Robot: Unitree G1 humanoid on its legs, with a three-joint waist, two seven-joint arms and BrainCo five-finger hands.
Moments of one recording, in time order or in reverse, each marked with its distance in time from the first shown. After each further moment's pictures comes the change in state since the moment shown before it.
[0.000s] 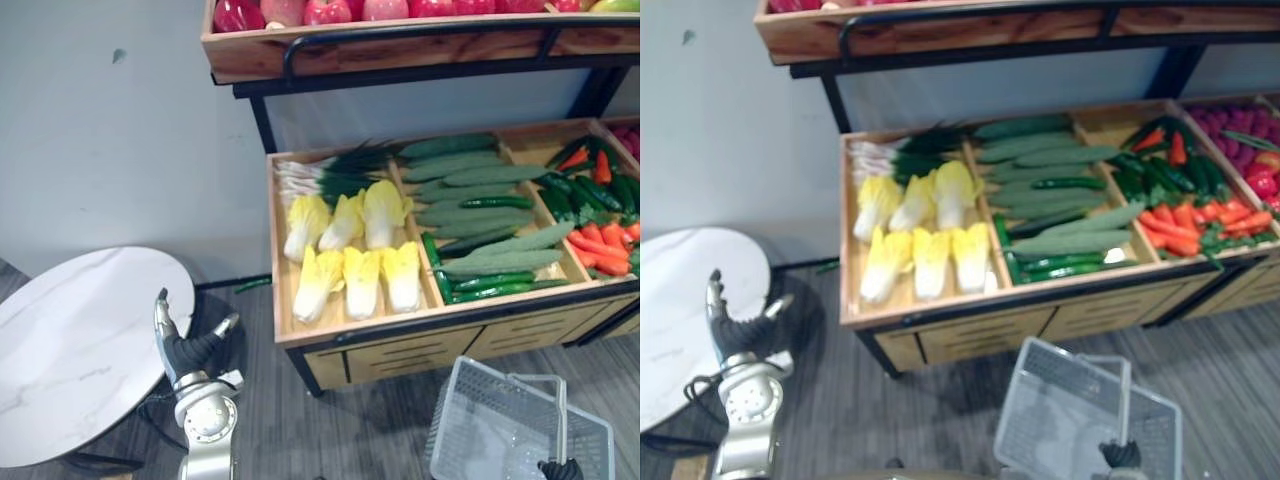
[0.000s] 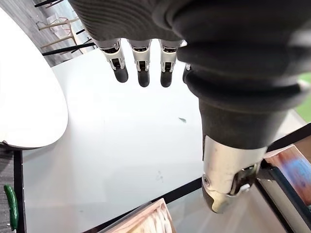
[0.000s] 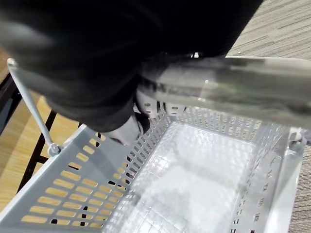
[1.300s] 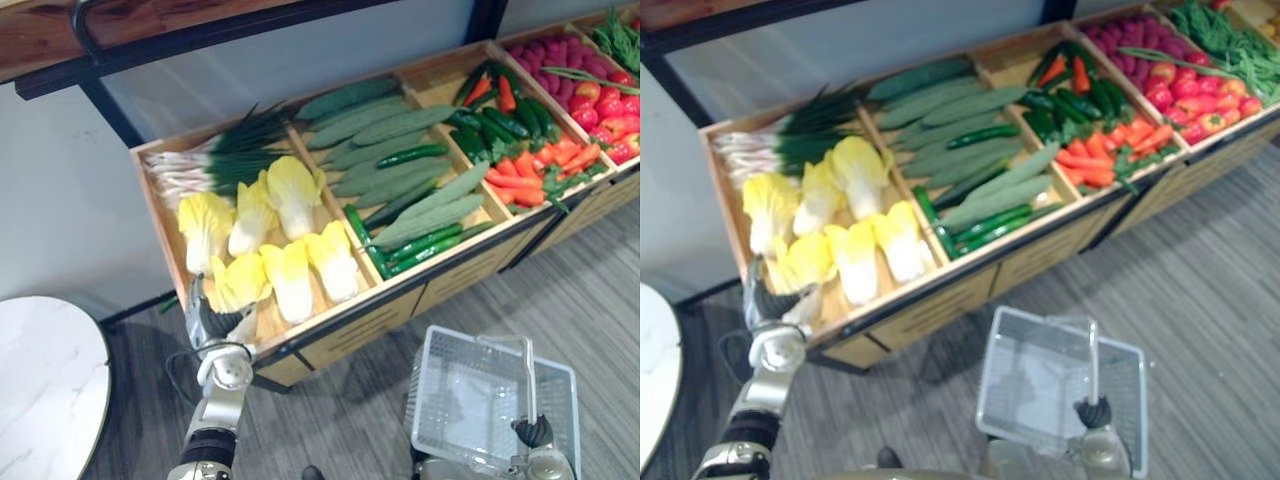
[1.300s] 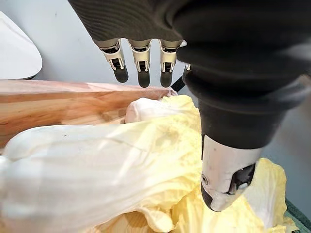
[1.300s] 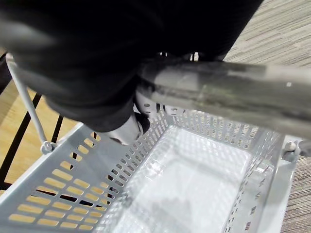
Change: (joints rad) left arm -0.286 0.151 -0.120 0.481 0.079 0.057 0.089; right arm -0.081 -0.002 0.194 -0.020 0.031 -0.034 -0.079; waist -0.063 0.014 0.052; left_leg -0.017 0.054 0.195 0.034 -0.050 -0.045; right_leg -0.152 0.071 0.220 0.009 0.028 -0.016
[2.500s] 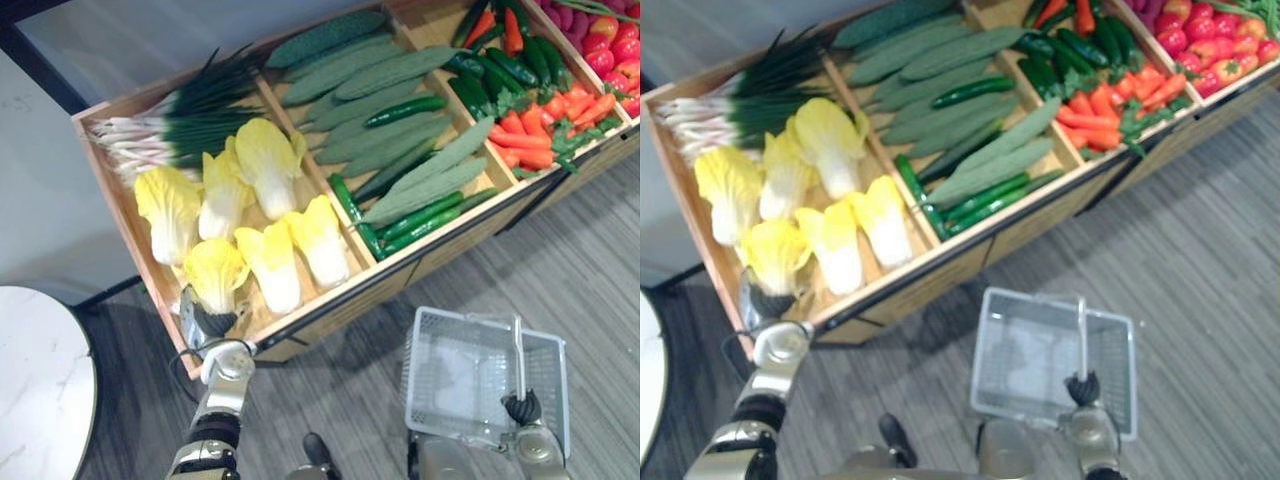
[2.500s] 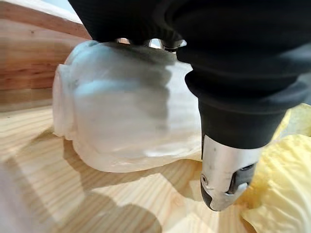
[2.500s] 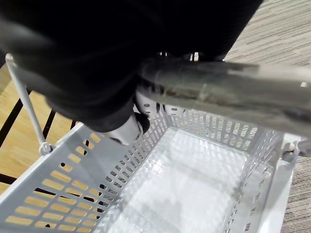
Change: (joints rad) left arm -0.134 -0.001 0.056 0.217 -0.053 0.019 0.096; right arm -0.068 -0.001 0.076 -0.001 0.008 -0.021 -0.066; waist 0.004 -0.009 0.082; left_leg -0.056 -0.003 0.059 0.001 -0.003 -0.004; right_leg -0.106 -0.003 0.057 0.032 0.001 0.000
